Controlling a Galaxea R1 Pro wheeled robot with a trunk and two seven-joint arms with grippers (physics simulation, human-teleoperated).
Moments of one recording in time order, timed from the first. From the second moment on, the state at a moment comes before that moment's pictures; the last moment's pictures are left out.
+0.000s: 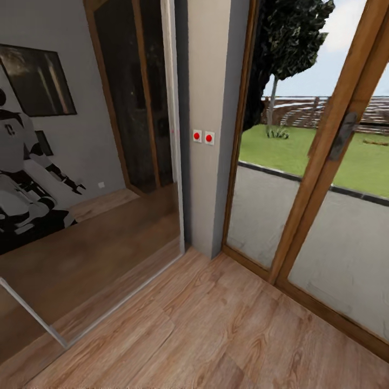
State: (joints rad) left arm -0.12 0.15 0.05 -0.32 0.14 -0.37 -0.01; right arm -0.02 -0.11 -0.01 -0.57 -0.08 -0.24 -0.01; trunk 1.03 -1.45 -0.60
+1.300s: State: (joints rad) left arm -0.12 0.15 0.08 -0.32 0.15 -0.37 0.00; right arm -0.02 -0.11 -0.01 -0.57 -0.08 -0.24 -0.01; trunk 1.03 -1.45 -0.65
